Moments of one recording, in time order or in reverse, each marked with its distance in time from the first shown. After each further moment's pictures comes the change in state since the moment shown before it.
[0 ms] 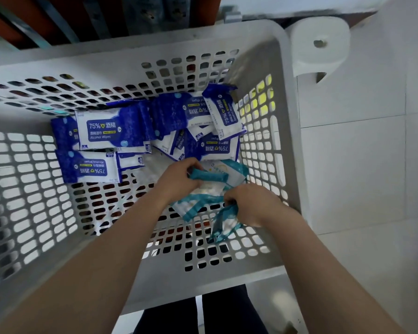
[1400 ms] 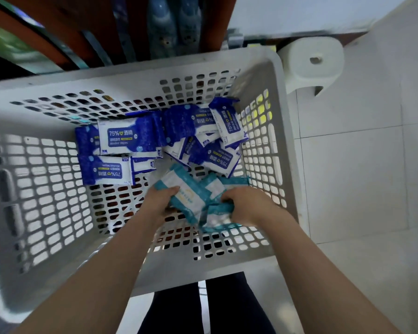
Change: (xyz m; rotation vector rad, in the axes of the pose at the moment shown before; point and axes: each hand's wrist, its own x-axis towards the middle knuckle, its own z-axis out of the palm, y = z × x) left_hand -0.046 -0.024 -0.010 -1.003 0.272 -0.655; right_hand -0.011 -0.019 0.001 0.069 0.060 0.001
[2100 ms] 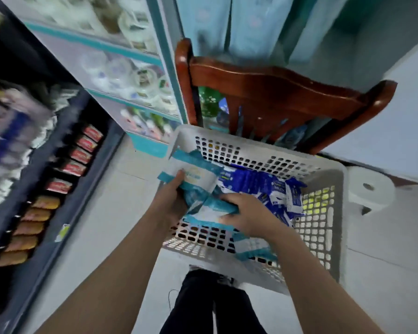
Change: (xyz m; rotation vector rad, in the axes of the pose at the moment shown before) left_hand -0.165 0.050 -0.159 -0.771 -0.231 0.449; right_hand -0.081 -0.190 -0.044 0.106 0.150 -0.515
